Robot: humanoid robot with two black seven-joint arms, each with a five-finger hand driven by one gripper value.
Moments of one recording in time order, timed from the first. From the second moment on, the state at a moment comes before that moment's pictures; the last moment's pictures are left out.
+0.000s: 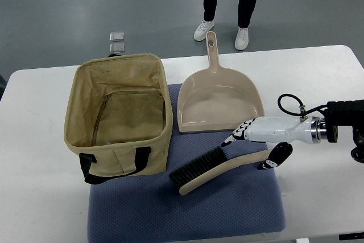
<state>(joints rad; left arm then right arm) 0.00 0.00 -0.11 -0.12 -0.07 -0.03 0.07 0.91 -0.80 0.01 1.46 -1.58 0.02 0.41</state>
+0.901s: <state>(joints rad) 0.00 0.00 -0.11 -0.12 -0.07 -0.03 0.07 0.90 -0.77 -0.03 1.42 -1.68 -0.01 0.32</state>
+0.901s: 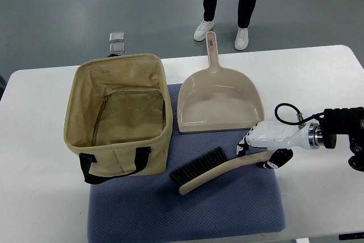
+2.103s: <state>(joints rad) 0.00 0.00 -0.11 -0.12 -0.07 -0.03 0.07 1.39 -0.91 -0.02 1.29 -1.54 -0.12 0.36</state>
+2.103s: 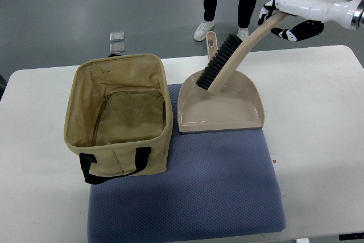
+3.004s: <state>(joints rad) 0.00 0.00 -0.11 -0.12 -0.07 -0.03 0.07 1.57 -0.50 -0.03 1.27 -1.53 -0.04 0.35</state>
